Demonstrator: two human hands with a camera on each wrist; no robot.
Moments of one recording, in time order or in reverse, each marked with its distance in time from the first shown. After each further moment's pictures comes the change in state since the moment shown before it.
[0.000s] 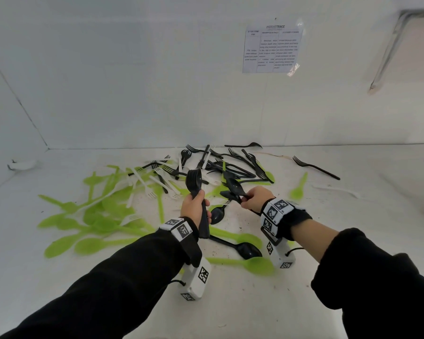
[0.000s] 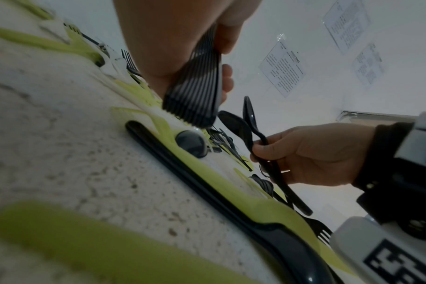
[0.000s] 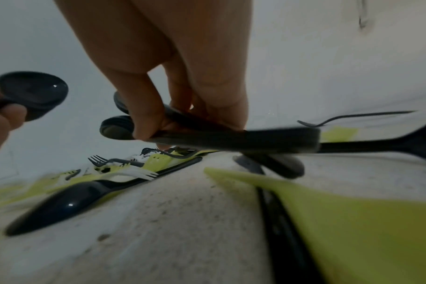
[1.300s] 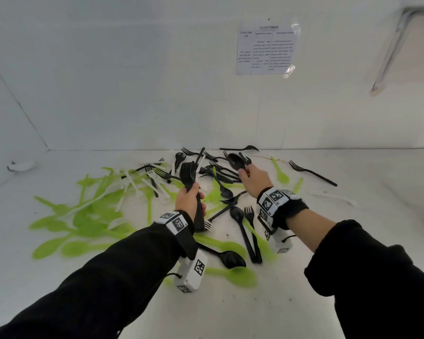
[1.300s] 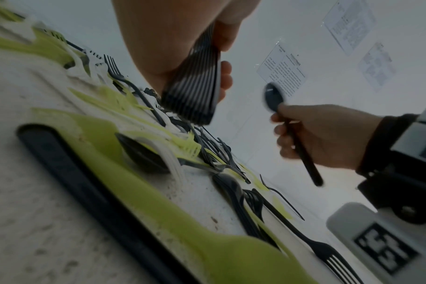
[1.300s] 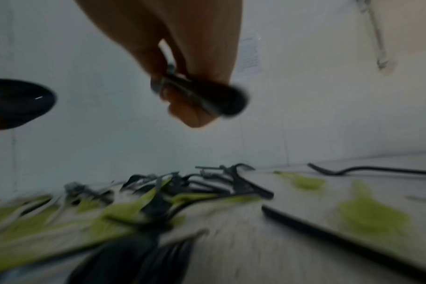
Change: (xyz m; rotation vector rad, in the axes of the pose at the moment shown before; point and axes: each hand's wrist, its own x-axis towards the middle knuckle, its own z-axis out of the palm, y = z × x) left_hand 0.008 0.017 0.037 -0.014 0.096 0.063; right_hand 0.021 0.001 -0.043 0.212 0.244 -0.157
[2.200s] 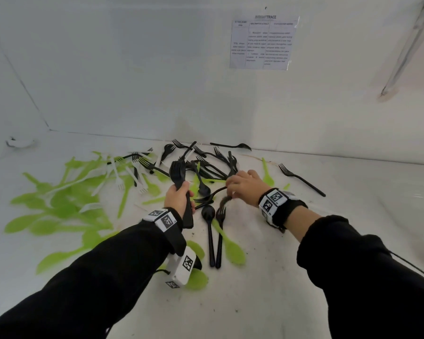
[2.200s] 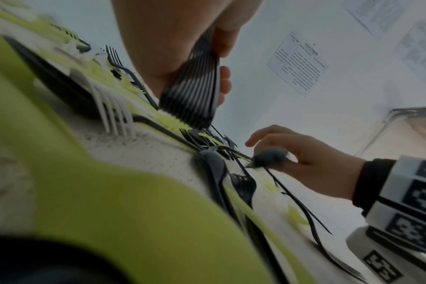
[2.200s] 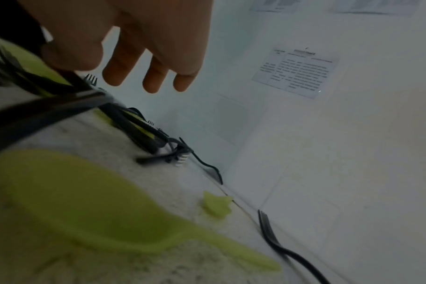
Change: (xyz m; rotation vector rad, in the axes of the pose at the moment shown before) left_hand -0.001 -0.026 0.057 -0.005 0.158 0.024; right_hand 0.049 0.087 -0.028 -0.804 -0.323 -0.804
